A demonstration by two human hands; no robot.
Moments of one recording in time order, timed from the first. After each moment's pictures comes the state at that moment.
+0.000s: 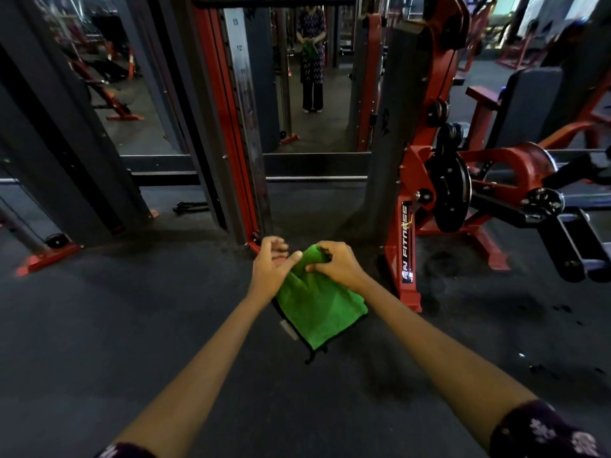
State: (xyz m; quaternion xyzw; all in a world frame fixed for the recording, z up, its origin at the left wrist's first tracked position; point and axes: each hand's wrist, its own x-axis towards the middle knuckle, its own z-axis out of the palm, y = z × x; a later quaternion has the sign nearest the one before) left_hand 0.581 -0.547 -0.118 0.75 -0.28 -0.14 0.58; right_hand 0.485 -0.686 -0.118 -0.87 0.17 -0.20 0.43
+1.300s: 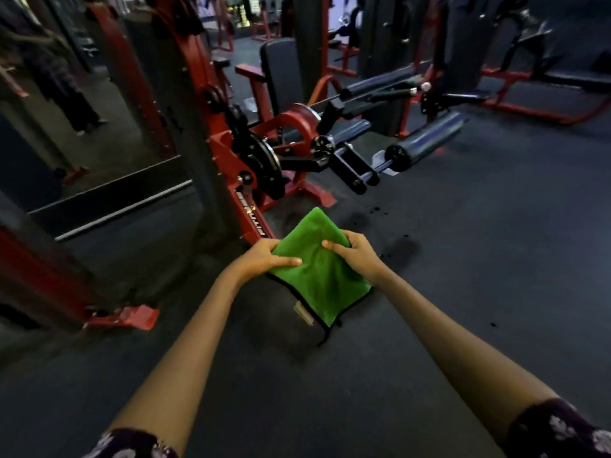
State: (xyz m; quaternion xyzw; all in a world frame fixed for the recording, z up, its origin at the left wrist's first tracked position) left_hand 0.430 -0.708 -0.084 0.57 -0.59 -0.51 0.27; right_hand 0.219 -0.725 -0.103 -0.58 0.44 -0.40 0.55
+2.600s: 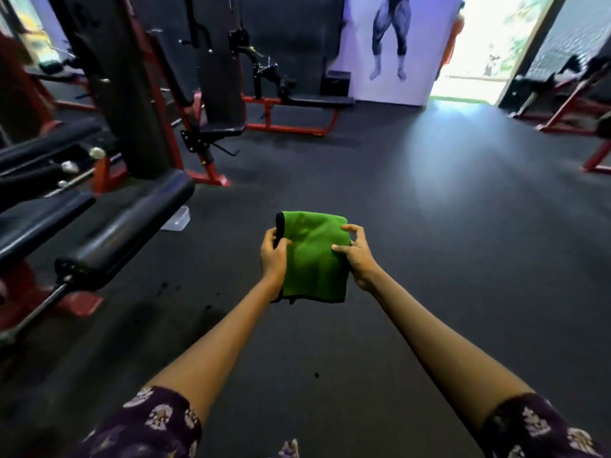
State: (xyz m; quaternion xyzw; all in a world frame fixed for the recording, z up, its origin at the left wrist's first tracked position) left_hand -0.358 -1.052 -0.135 0.41 -0.57 -0.56 0.44; right_hand -0.492 -0.958 -0.113 -0.26 0.61 -0.63 0.40
